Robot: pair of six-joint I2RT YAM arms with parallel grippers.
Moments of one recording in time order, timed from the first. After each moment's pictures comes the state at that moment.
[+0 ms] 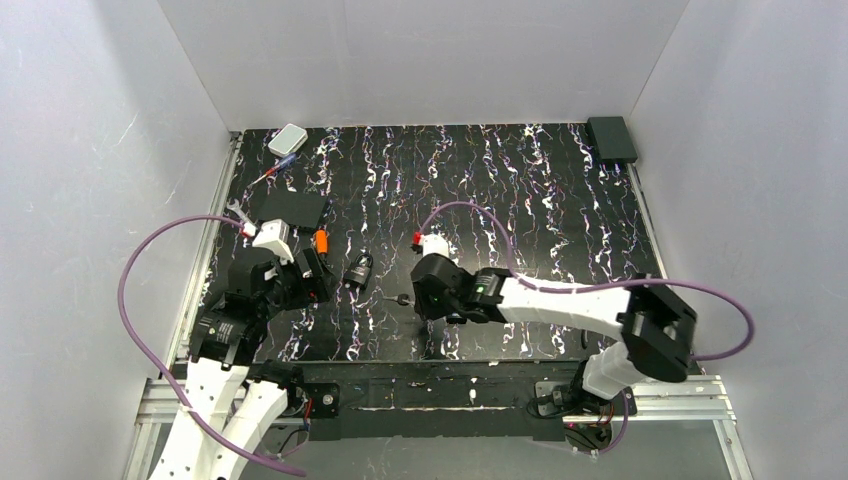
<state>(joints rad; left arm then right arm) -0.25 0.57 0.79 -0.87 0.07 -0.44 1.19 1.50 0.99 -0.37 0.24 0.68</state>
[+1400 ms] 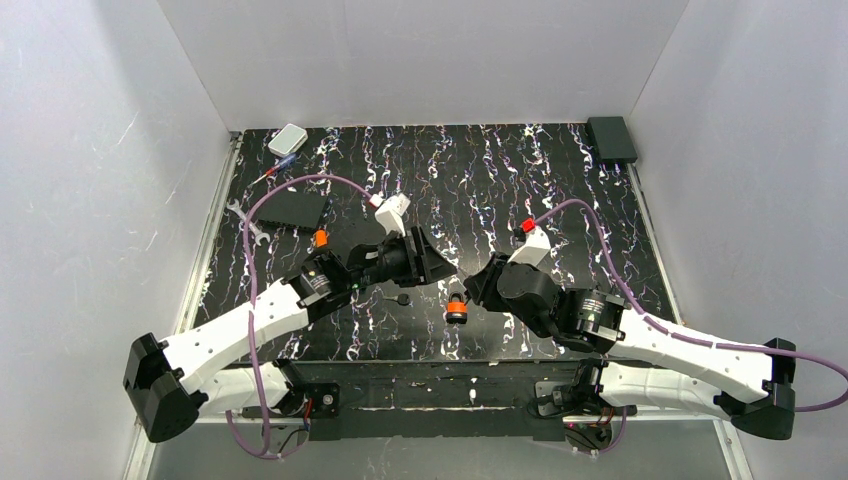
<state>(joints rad) -0.89 1.10 0.89 -0.19 0.15 -0.90 1.21 0.88 0.82 -0.54 0.57 0.99</state>
